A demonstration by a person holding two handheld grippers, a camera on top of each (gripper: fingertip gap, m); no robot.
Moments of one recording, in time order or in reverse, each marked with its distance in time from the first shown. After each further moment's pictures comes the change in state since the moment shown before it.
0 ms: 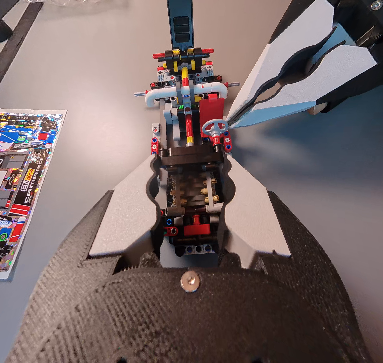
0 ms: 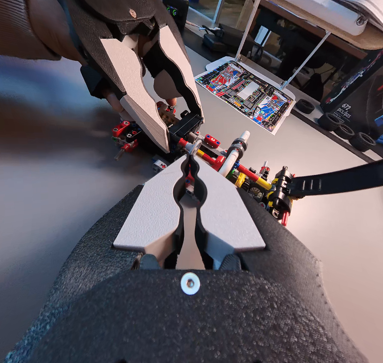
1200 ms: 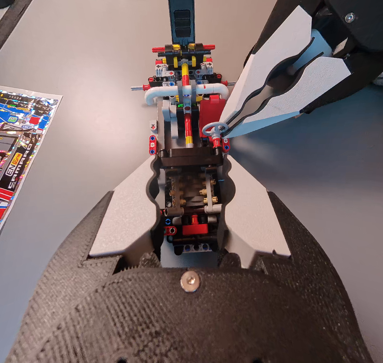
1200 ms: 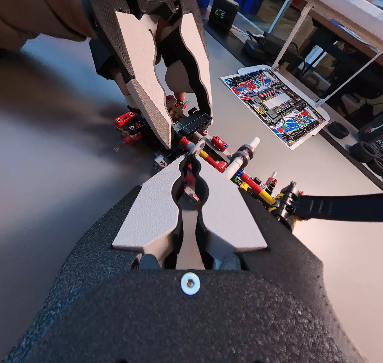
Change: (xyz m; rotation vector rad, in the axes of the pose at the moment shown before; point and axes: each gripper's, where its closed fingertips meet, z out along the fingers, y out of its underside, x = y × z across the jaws) left arm 0.009 -0.010 0.010 -0.056 -0.073 -0.126; right arm 0.007 0.011 -0.004 0.029 -0.234 -0.132
